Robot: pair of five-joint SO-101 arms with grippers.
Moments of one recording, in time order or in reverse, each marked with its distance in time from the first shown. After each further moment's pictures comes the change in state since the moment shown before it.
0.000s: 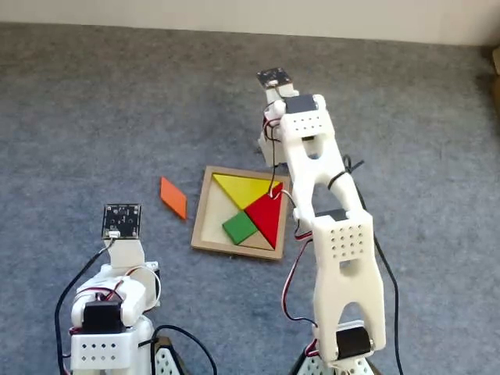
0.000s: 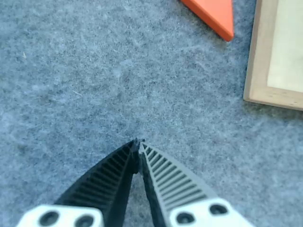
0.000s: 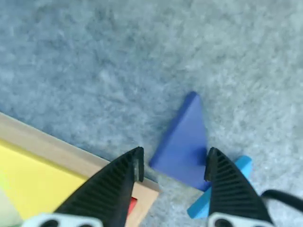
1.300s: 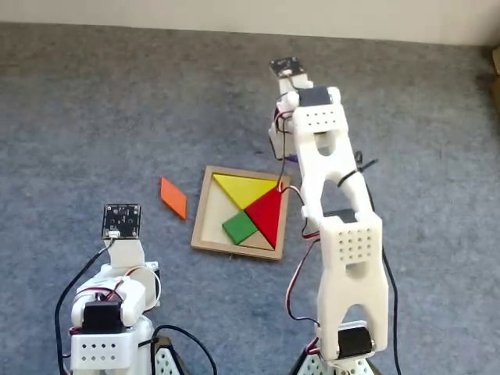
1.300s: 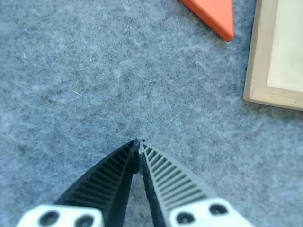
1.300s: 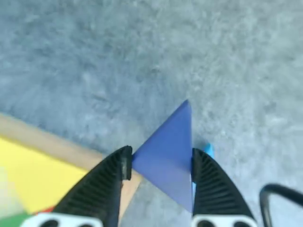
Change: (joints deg) left arm 0.0 0.0 0.0 0.0 0.0; right arm 2.1 -5.1 -1.7 3.5 0.0
